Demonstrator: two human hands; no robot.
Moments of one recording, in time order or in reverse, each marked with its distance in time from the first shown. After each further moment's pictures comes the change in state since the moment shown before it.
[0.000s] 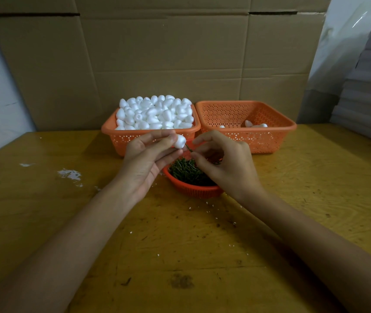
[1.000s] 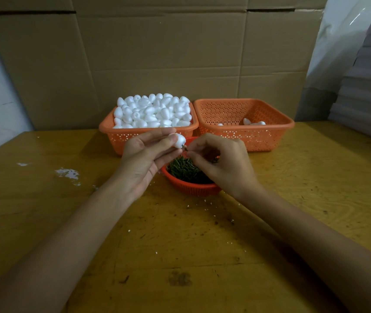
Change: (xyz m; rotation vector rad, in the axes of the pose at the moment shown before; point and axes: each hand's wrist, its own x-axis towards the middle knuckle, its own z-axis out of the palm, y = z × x) left_hand -0.001 0.000 0.001 0.037 -0.027 0.001; right_hand 0.001 -0.001 -0.001 -0.002 -0.047 -0.026
